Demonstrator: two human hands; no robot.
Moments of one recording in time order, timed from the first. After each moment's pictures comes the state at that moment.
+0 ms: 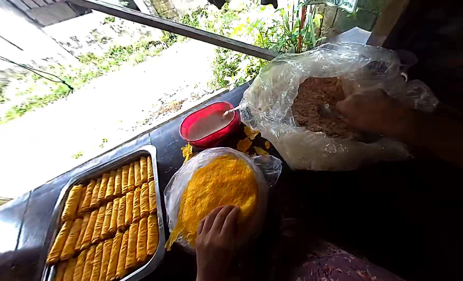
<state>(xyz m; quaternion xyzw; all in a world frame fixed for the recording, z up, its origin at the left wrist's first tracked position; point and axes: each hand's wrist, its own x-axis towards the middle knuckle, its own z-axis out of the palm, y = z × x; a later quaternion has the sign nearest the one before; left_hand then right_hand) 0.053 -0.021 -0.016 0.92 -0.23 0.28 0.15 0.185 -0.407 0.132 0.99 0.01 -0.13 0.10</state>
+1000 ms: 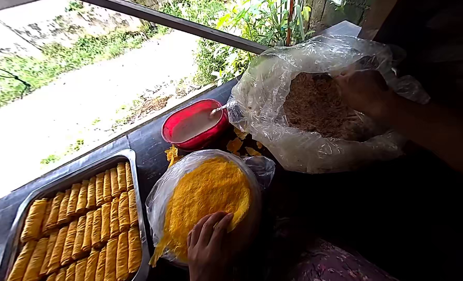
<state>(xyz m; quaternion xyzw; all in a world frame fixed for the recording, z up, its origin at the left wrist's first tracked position) 0.051 -0.017 -0.026 0.92 -0.22 0.27 0.21 0.227 -0.434 0.112 0.99 -0.08 -0.01 0.06</state>
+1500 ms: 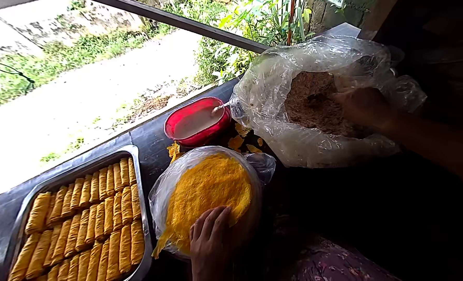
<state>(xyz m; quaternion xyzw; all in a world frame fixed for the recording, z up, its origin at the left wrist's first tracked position) 0.049 -0.017 -0.029 0.91 -0.21 0.28 0.21 0.192 -0.432 0.100 1.00 -0.02 -0.04 0.03</state>
